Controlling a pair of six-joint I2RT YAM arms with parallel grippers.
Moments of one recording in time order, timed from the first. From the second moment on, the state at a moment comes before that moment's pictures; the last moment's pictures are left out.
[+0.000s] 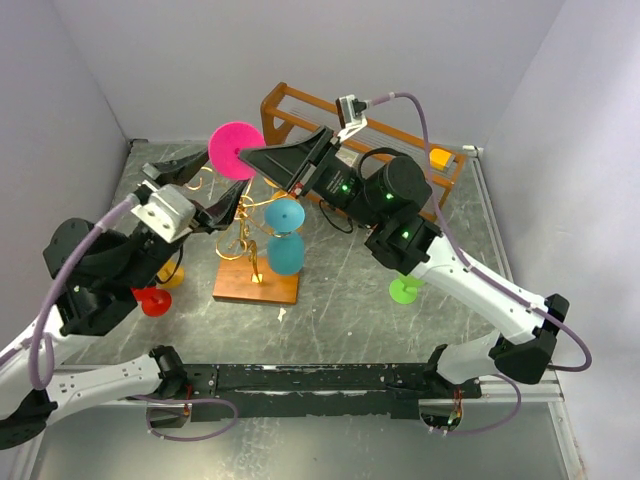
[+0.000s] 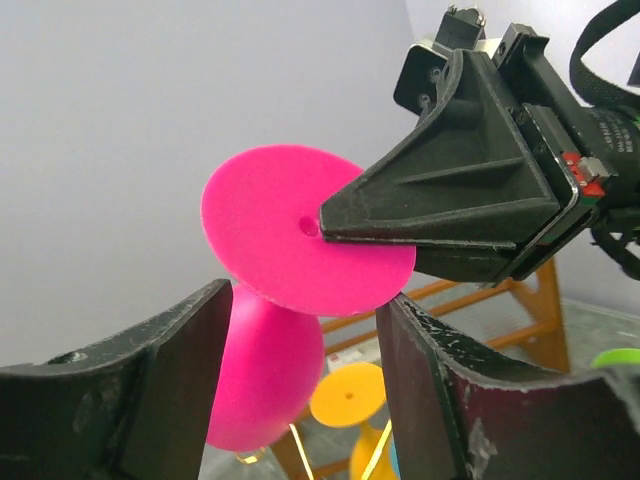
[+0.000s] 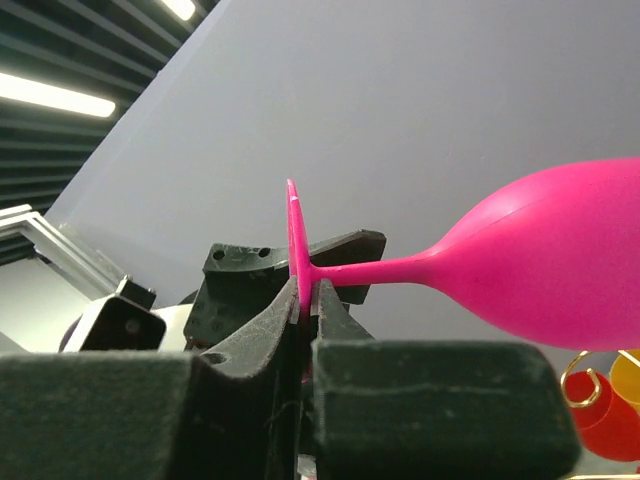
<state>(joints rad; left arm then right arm) -0.98 0.82 1.25 0.05 -0.17 0.52 0.98 1.37 1.53 0.32 -0.15 1.02</state>
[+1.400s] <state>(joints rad) -0.98 0.68 1.24 -0.07 -0.31 -0.48 0.97 1.42 1.48 0.39 -0.33 0.81</state>
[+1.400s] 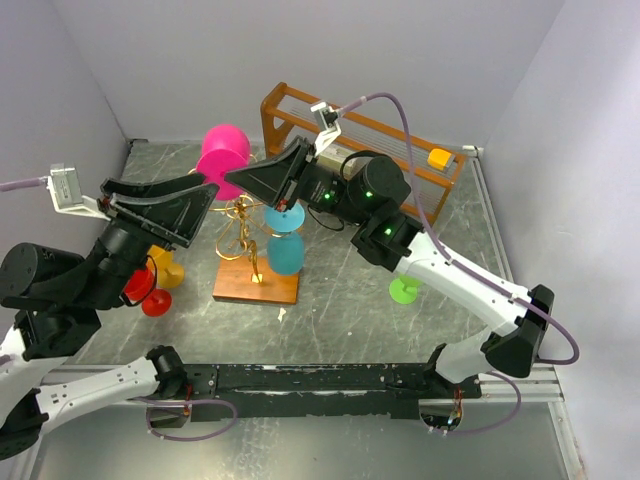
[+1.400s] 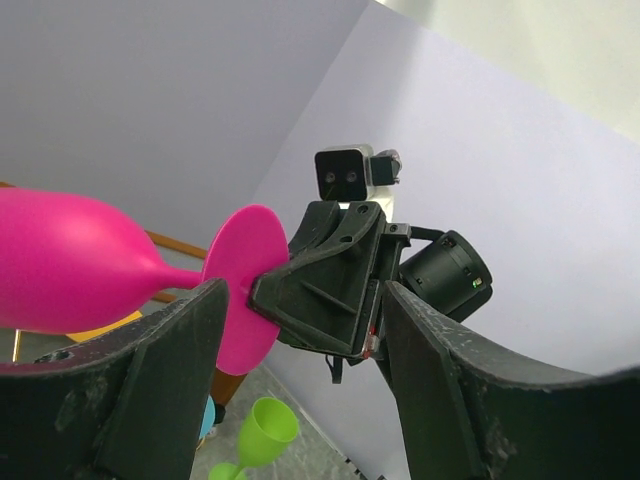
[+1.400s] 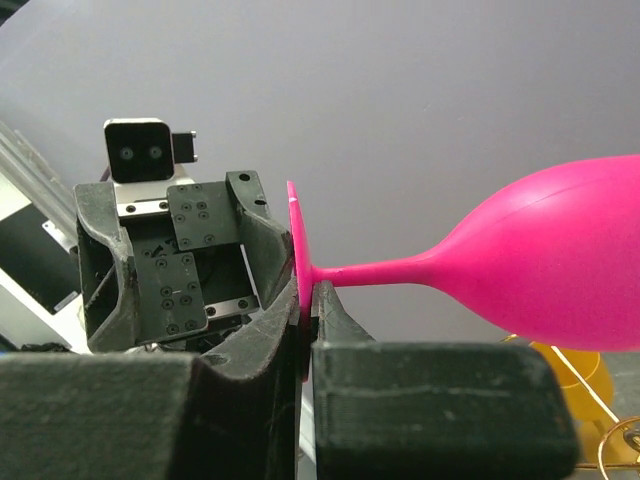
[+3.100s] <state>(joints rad) -0.98 0.80 1.30 -0.10 -0.37 -0.31 0.97 1.32 1.40 0.31 -0.23 0.81</state>
